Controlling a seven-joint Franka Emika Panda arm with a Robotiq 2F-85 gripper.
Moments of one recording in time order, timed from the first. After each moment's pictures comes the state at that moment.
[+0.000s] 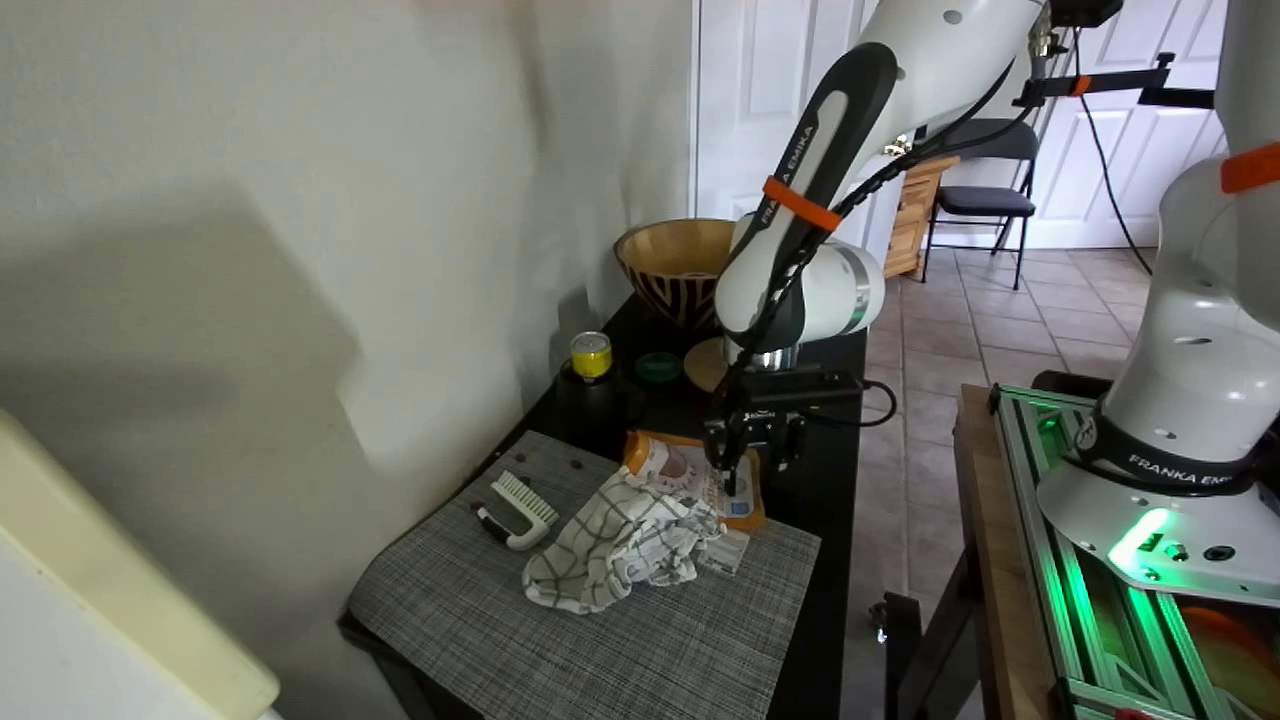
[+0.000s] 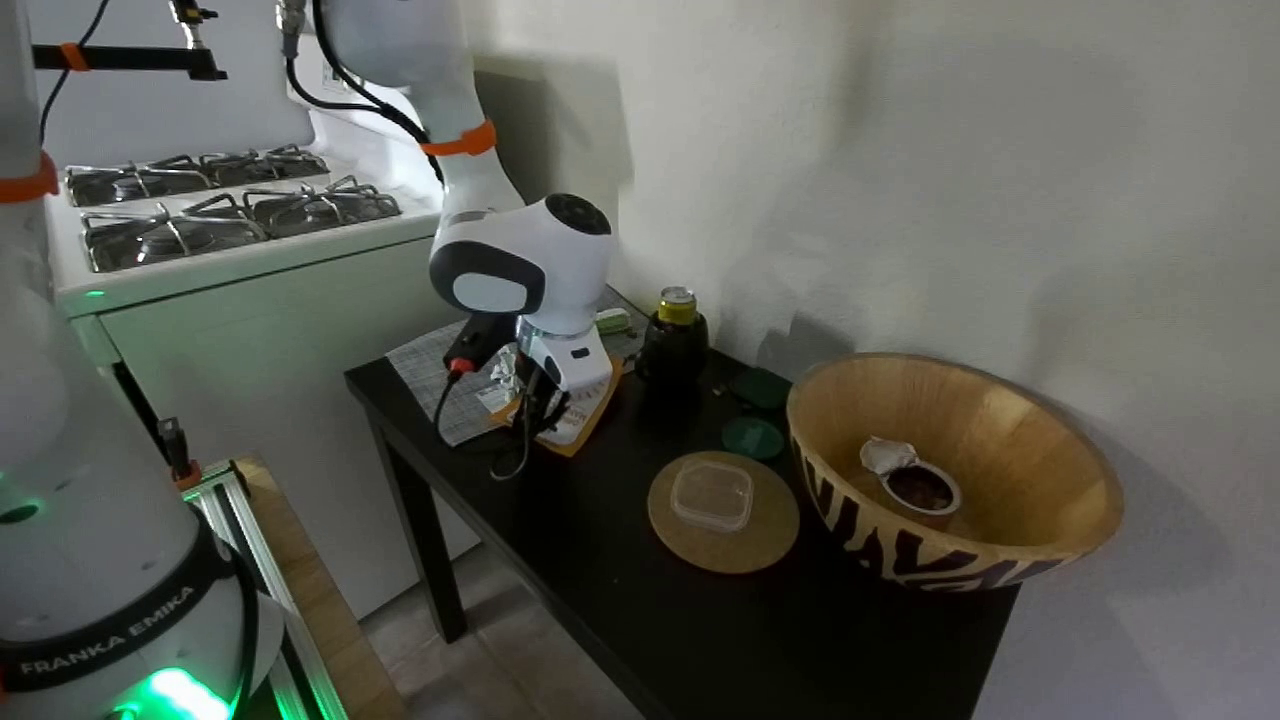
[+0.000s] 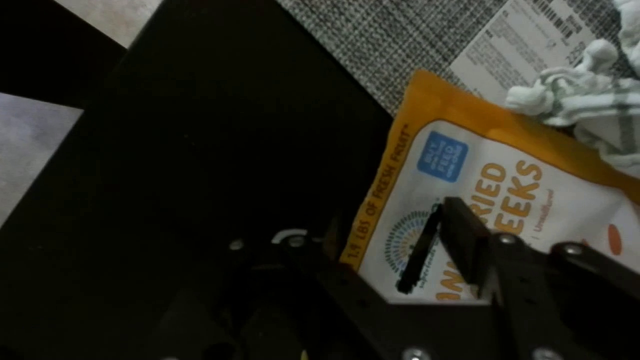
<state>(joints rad) 0.06 0.29 0.10 -2.60 0.76 2.77 0.31</state>
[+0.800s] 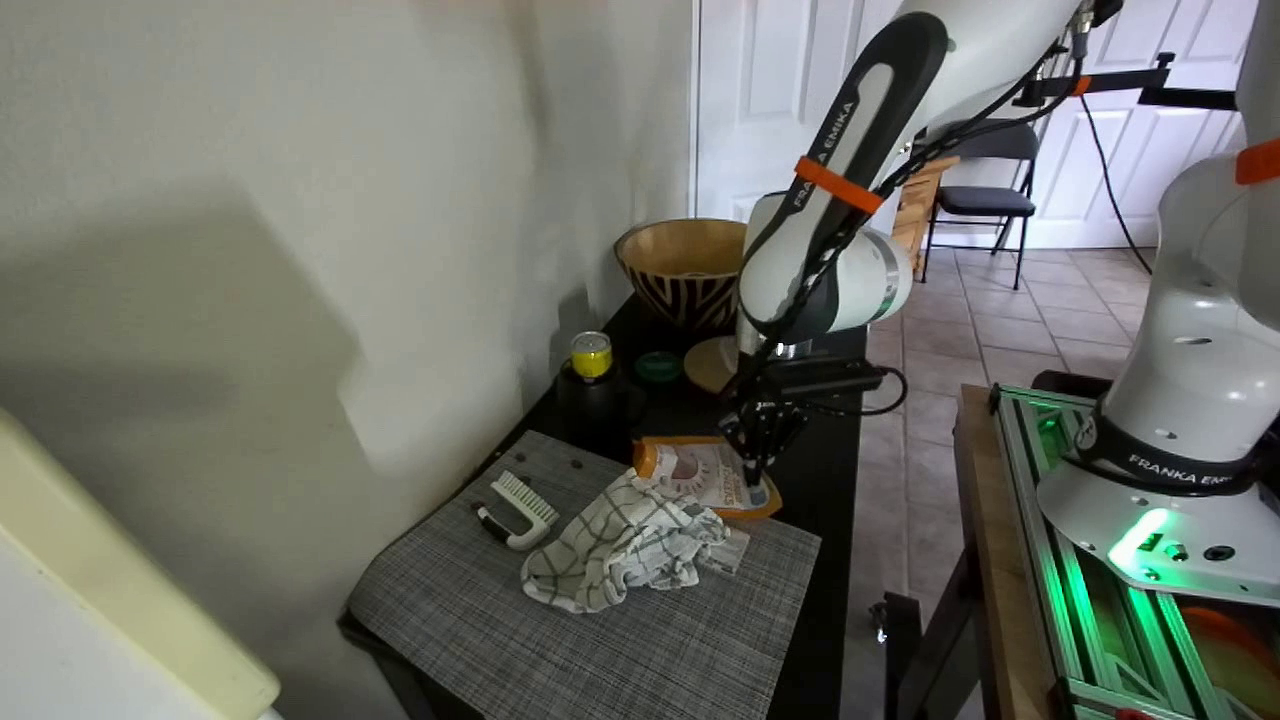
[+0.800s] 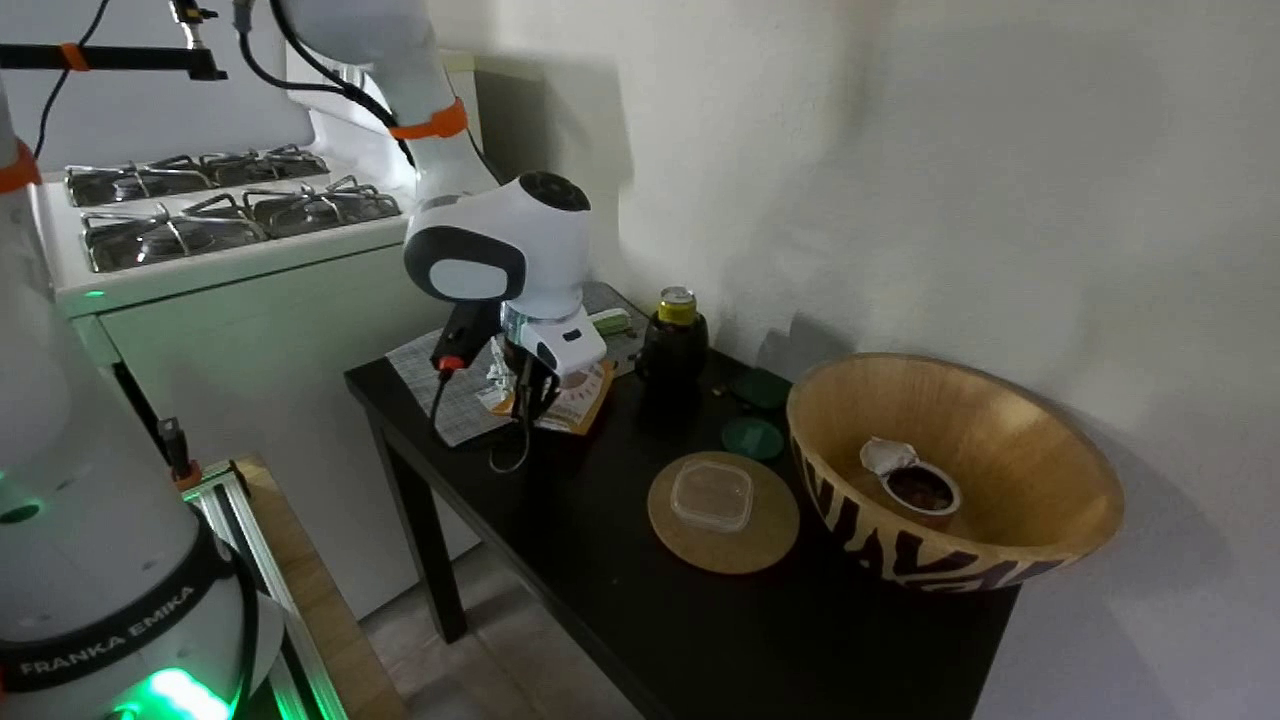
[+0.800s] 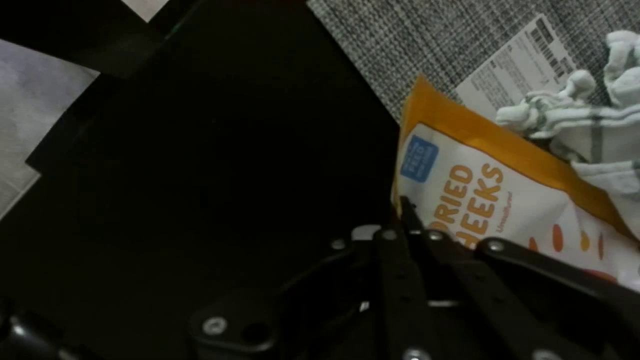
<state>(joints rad) 0.06 0.19 0.11 -2.67 0.74 2.81 0.22</state>
